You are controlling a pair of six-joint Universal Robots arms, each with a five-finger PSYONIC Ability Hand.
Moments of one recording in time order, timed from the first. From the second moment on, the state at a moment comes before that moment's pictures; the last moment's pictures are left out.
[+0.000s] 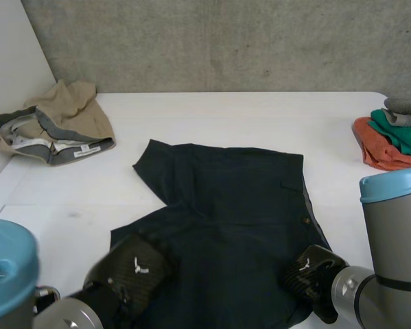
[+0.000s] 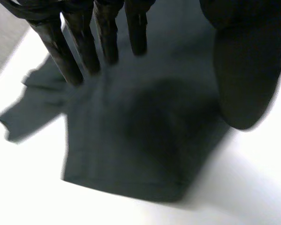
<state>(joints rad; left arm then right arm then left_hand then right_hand) 3.97 -1.59 -1.88 2.87 -1.64 3.74 2.06 -1.27 1.79 0.42 1.50 2.33 0.33 0.39 0.39 0.39 0.21 1.12 1.19 1.19 1.20 1.00</state>
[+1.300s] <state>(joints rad) 4.27 -2.14 -1.45 3.15 -1.65 3.88 2.03 -1.26 1.87 0.18 1.49 2.35 1.15 1.17 1.17 1.18 0.97 1.12 1.19 1.19 1.20 1.00</state>
